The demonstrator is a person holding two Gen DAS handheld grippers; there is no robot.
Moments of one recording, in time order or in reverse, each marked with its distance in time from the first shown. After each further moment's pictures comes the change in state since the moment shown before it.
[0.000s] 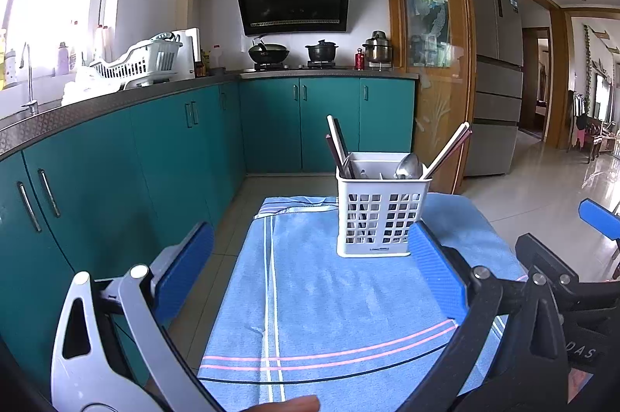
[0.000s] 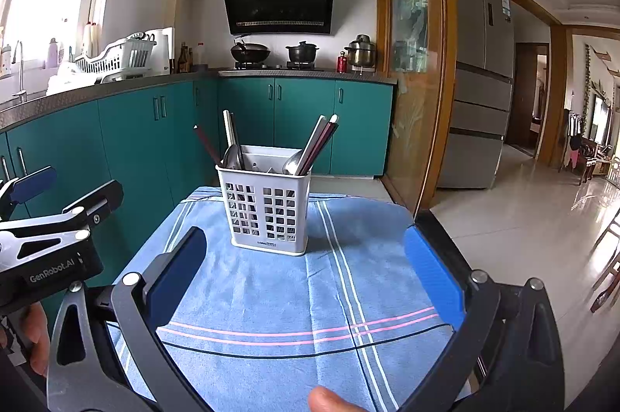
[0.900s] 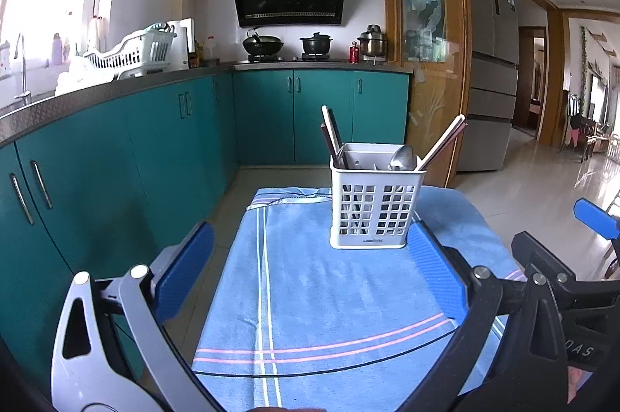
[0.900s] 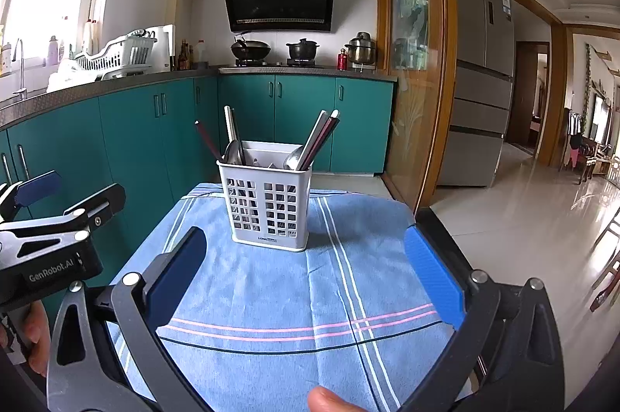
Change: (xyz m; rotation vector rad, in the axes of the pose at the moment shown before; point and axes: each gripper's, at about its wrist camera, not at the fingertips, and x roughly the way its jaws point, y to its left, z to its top) left arm 0.001 0.002 -0.004 -0.001 0.026 -0.029; right arm 0.000 -0.002 -0.002 -0.001 0.012 0.004
